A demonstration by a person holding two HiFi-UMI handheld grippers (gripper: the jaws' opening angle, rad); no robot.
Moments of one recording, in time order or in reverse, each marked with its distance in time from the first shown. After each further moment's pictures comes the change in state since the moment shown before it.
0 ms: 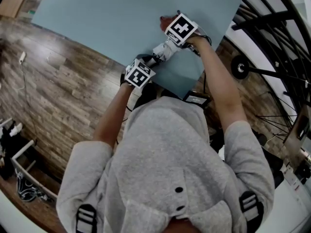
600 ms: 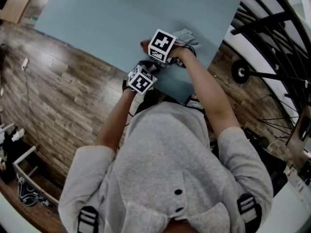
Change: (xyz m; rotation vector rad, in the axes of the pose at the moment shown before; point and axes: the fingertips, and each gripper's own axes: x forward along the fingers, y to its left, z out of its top) left arm 0.001 -0.002 0.000 0.024 0.026 0.020; right arm 0.027 0.103 0.001 -0.102 0.128 0.275
